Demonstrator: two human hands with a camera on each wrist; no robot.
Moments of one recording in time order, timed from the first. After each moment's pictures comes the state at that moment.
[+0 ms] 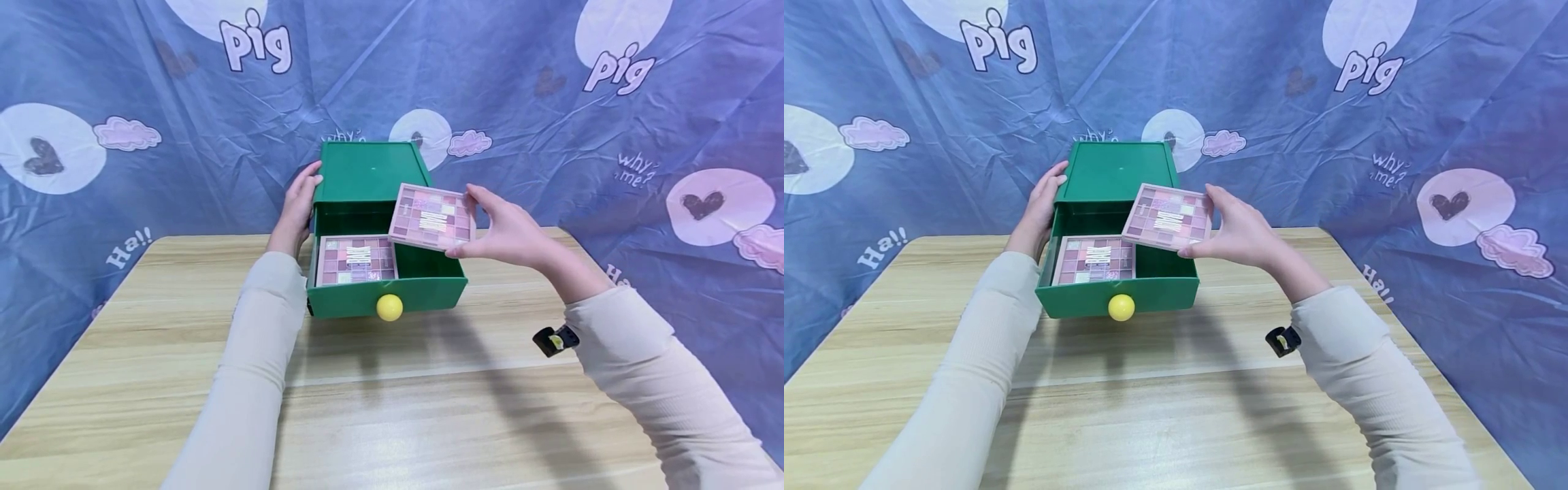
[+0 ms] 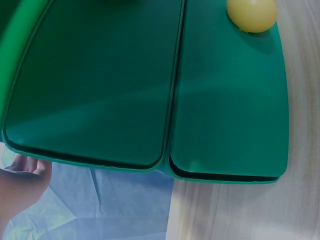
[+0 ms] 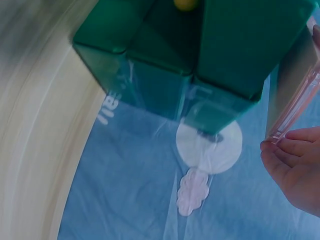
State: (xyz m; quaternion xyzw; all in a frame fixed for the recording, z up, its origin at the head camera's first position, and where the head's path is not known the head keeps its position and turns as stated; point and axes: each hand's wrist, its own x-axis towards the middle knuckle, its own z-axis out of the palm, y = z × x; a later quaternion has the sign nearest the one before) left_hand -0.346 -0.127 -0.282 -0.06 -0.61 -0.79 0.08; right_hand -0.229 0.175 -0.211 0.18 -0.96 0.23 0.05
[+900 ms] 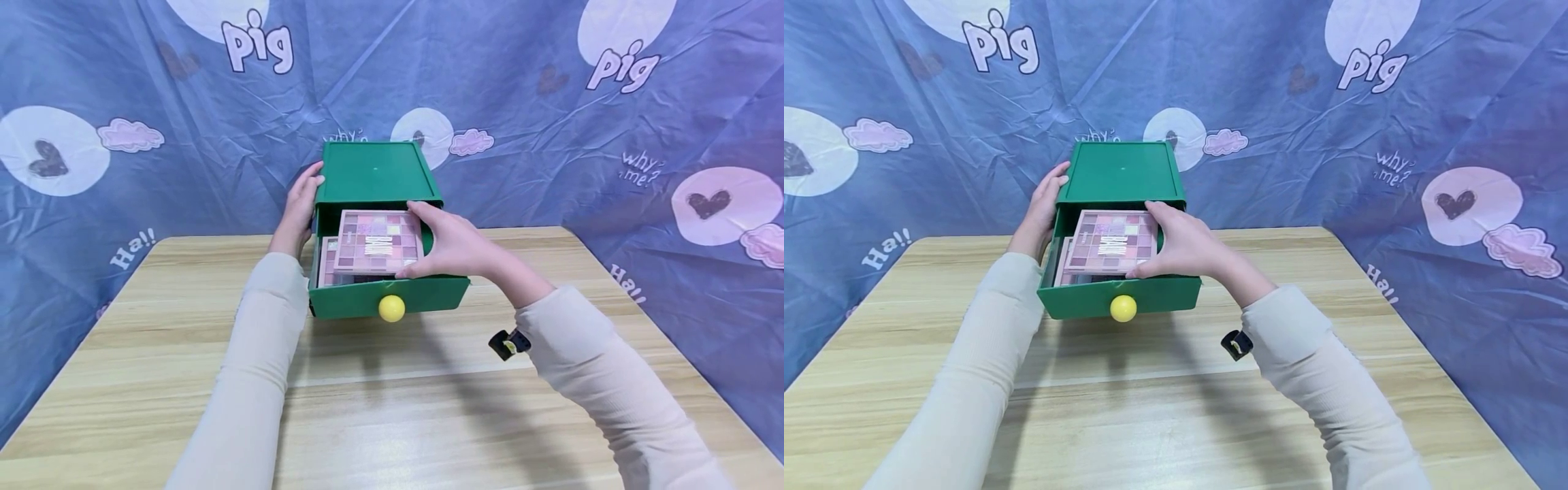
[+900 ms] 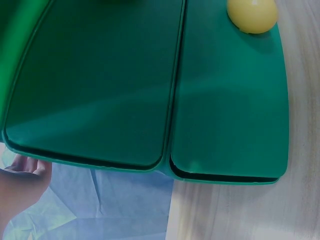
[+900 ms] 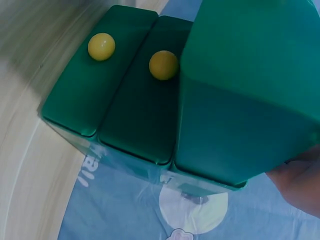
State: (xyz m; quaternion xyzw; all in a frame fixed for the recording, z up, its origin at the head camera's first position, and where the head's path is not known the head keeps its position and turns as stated) left_hand -0.347 -0.125 -0.283 -0.05 -0.61 -0.79 0.08; right_hand -0.227 0.115 -0.221 0.26 -0.94 0.20 0.02
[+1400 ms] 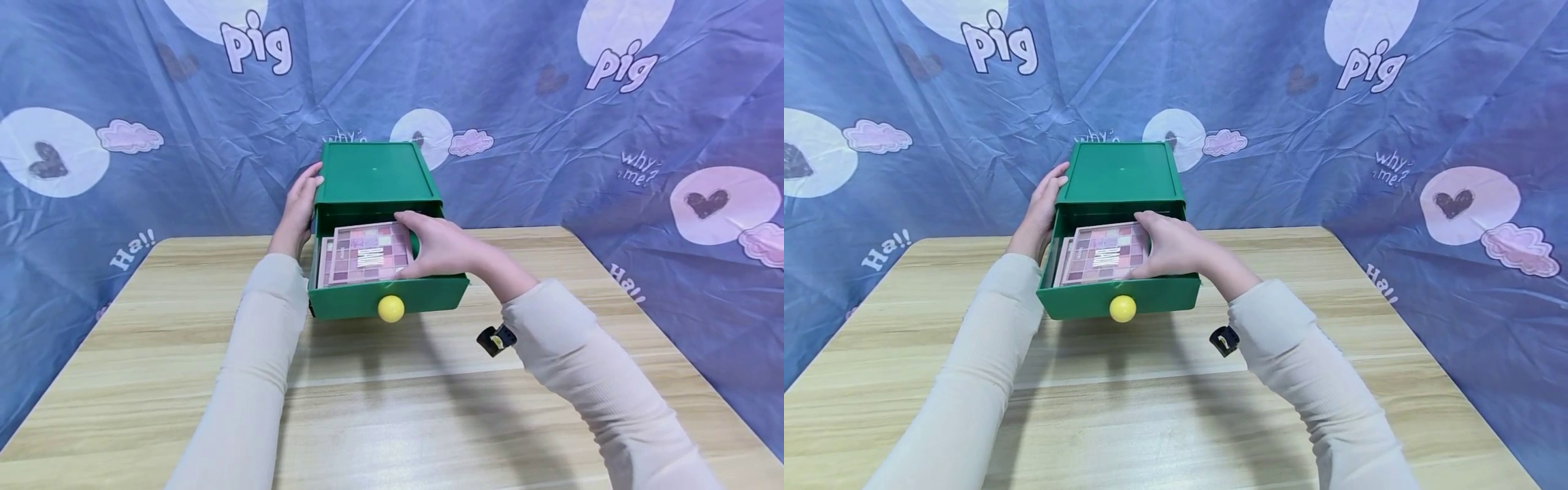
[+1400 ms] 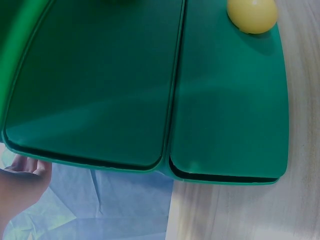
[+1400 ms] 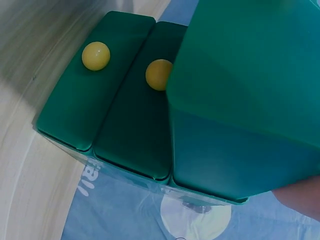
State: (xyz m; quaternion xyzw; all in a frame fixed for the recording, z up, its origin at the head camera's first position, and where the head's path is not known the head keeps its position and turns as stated) left_hand -0.347 -0.126 -0.281 -0.04 -0.61 -0.79 0.07; right_hand -0.235 0.104 -0.223 0.31 -0.94 0.17 -0.02
